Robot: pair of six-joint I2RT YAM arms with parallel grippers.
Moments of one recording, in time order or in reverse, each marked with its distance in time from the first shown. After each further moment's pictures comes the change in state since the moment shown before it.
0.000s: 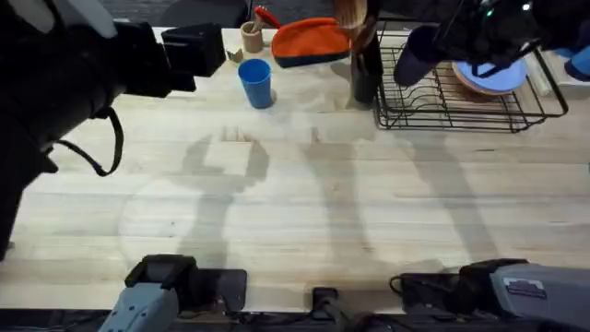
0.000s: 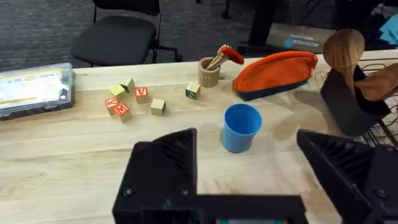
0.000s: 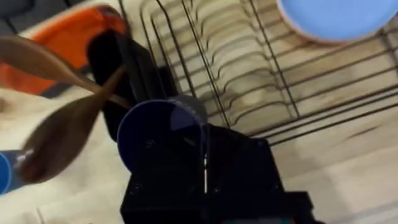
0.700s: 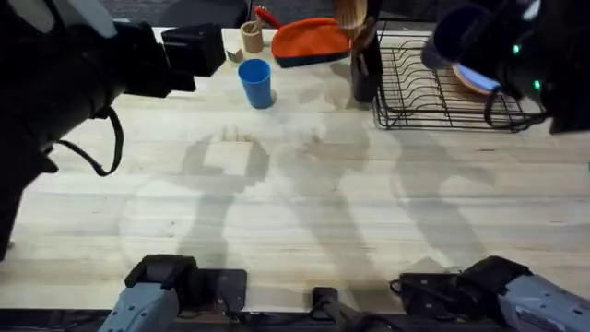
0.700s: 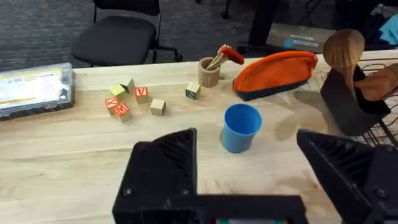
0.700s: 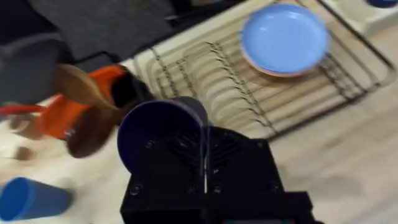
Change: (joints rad) left arm 0.000 0.000 0.000 0.000 0.000 0.000; right arm 0.277 -0.384 -0.257 0.147 0.454 0.110
